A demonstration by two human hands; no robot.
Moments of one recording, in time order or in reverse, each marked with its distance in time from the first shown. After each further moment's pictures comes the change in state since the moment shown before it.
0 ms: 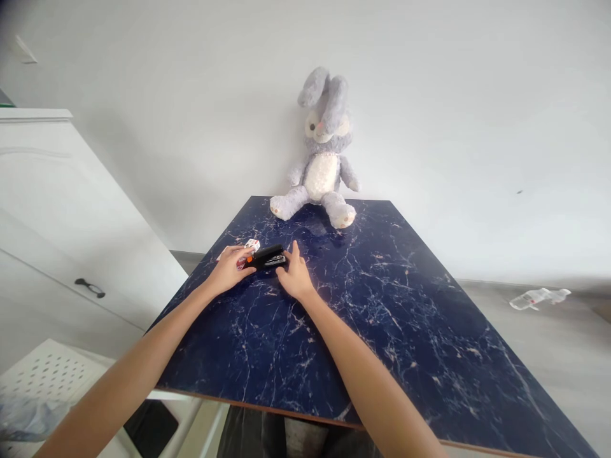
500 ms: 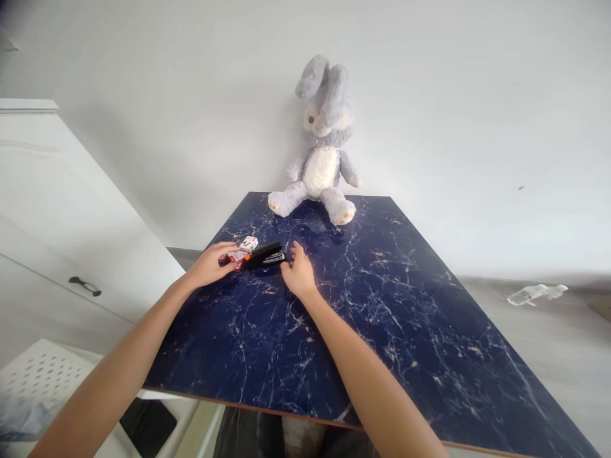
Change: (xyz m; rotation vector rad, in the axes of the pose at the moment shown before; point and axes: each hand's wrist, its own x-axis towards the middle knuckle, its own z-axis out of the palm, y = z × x) left_hand 0.000 -0.037 -0.030 0.010 -0.096 0.085; right_hand -0.001 0.001 -0.003 -0.033 0.148 0.054
